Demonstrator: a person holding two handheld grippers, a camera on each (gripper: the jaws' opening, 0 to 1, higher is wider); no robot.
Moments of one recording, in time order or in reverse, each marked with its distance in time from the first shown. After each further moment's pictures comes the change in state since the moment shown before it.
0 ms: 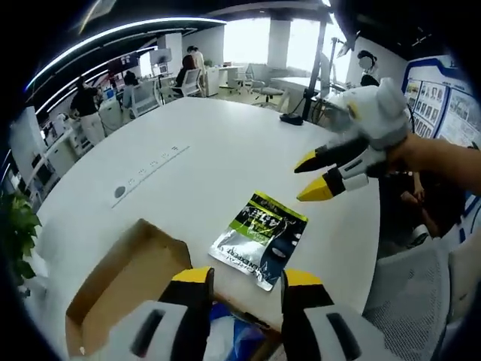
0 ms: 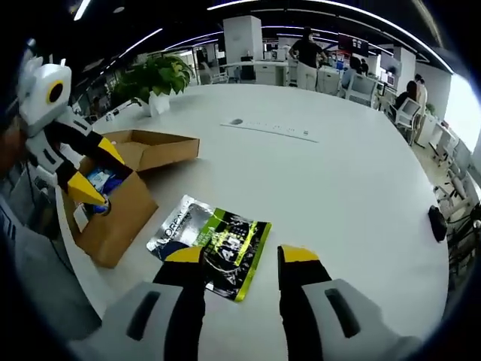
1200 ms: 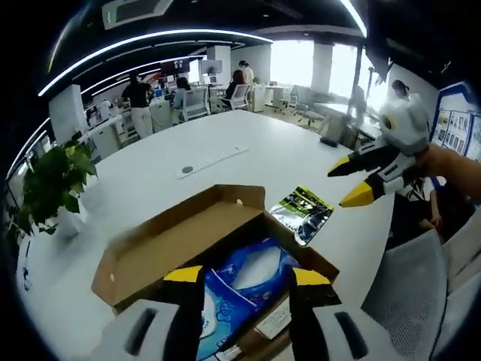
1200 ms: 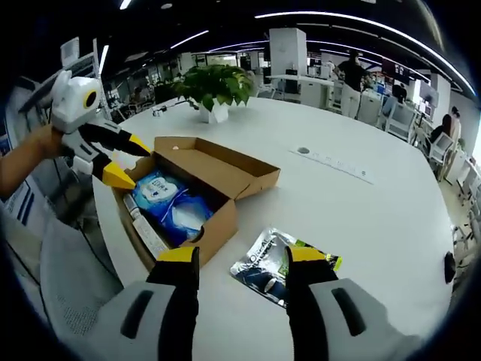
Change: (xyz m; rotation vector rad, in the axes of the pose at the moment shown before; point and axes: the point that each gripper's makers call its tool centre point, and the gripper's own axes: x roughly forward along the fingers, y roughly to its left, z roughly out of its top) left arm -0.117 0.050 -0.079 -0.173 -0.117 0.211; right arm -0.015 0.129 0.043 -0.161 -0.050 0.201
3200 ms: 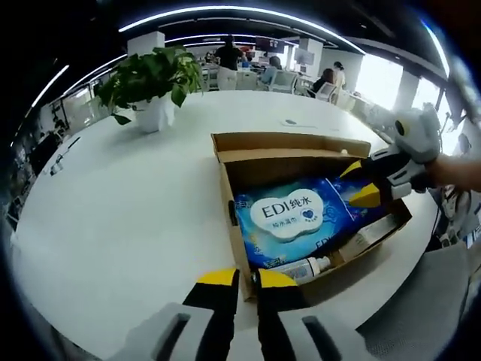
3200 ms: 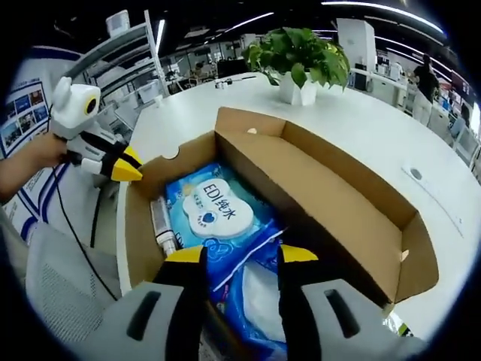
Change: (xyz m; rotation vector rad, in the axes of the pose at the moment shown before) left arm -0.062 0.106 -0.157 -0.390 0.067 0.269; right arm 0.165 0.128 0.020 -0.162 0.101 0.330
